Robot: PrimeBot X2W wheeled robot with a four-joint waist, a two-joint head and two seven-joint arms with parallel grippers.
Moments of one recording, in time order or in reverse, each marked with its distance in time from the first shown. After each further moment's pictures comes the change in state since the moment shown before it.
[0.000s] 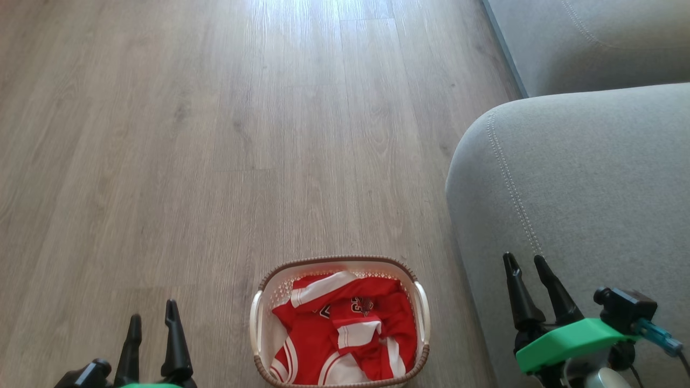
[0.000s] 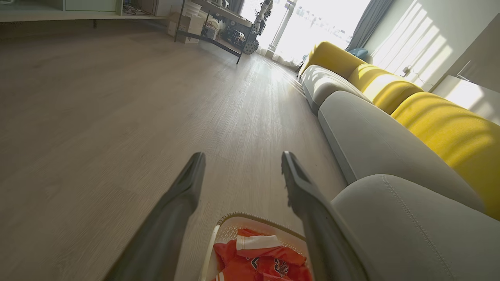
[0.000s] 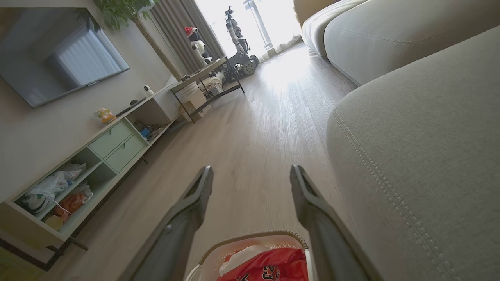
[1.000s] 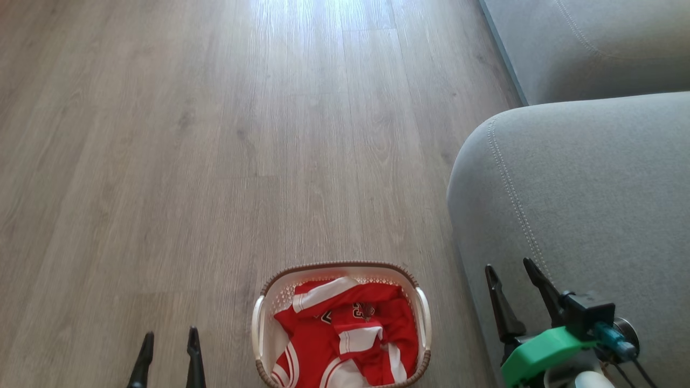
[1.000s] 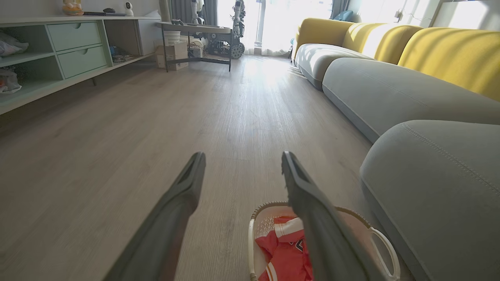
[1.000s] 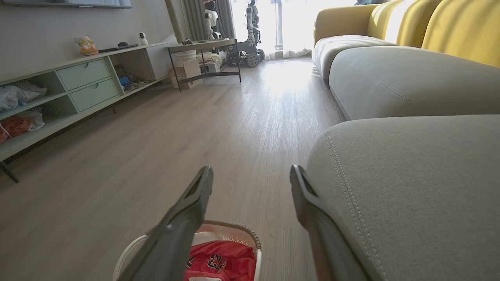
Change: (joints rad) left arm 0.067 0.007 -0.028 0.022 0.340 0.020 -0.086; right arm 0.005 0.062 -0.063 0.021 -0.455 0.000 -0.007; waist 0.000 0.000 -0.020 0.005
